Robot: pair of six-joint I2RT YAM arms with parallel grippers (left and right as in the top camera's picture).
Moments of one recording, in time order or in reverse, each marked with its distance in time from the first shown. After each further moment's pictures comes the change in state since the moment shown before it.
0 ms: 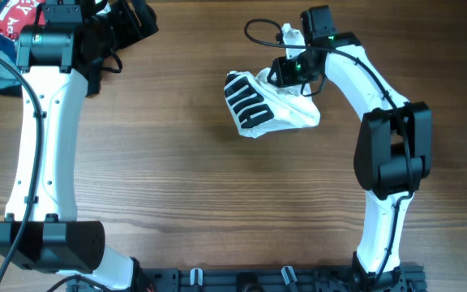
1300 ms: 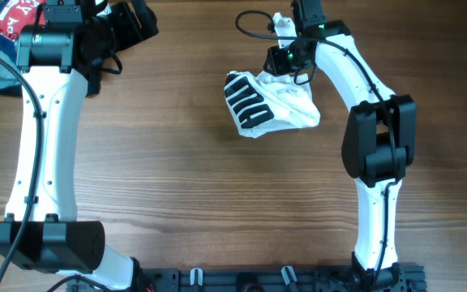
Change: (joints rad) left arm 0.000 0.000 0.000 -0.014 0.000 0.012; right arm 0.020 0.137 0.222 -0.065 0.047 -0.039
